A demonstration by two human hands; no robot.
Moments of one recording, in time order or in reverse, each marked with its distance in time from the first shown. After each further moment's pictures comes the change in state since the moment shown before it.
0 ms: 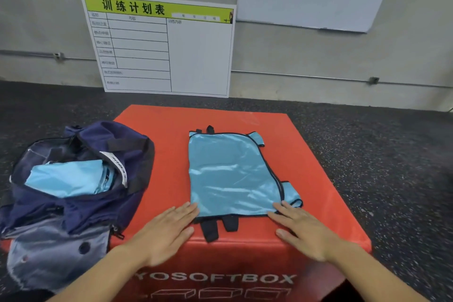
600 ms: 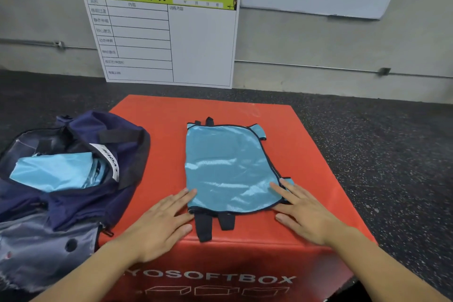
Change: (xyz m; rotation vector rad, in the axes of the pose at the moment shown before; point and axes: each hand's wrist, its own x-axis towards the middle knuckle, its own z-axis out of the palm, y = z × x) left_hand 0.012 0.000 -0.001 0.036 0.028 0.058; right_hand 0.028 0.026 -0.013 -0.119 0.089 -0.096
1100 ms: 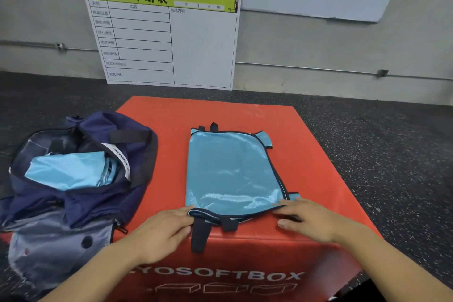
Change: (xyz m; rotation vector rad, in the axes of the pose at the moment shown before) left_hand -0.018 -0.005 -0.012 -0.283 -0.007 0.046; right_hand 0.003 -0.031 -0.017 0.256 -0.160 0.045
